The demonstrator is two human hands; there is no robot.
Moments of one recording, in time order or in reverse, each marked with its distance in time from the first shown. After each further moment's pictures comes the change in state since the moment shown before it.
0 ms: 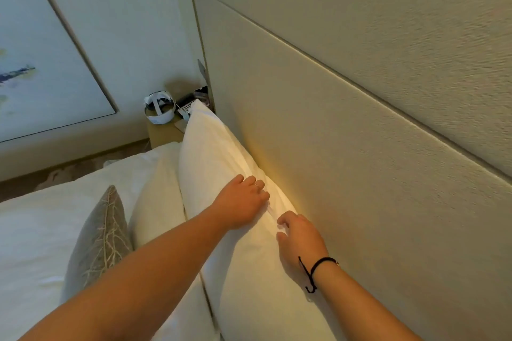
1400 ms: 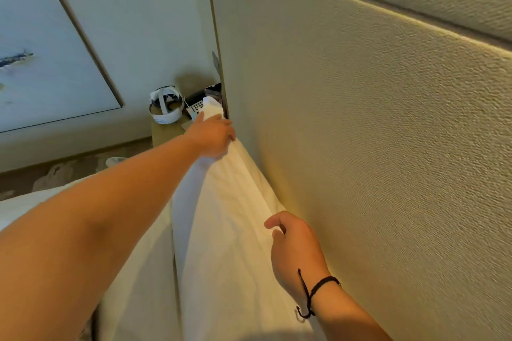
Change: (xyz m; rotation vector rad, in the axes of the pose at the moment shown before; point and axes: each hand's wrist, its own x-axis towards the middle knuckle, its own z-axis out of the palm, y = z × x) left_hand 0.135 -0.280 0.079 -0.074 -0.268 -0.431; right_hand 0.158 -0.053 0.036 0.368 -0.021 0.057
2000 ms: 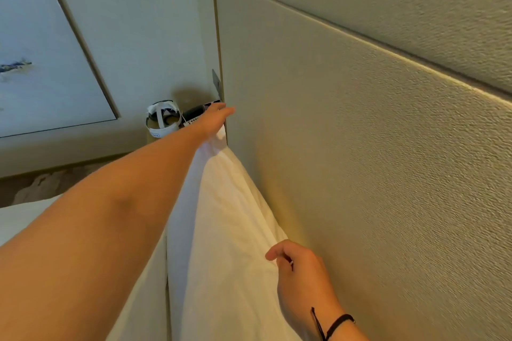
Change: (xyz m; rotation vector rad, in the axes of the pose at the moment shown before) left_hand 0.034 -0.018 -0.043 -1.334 0.163 -0.347; right_hand -0.001 0.003 -0.002 -0.013 0.035 0.001
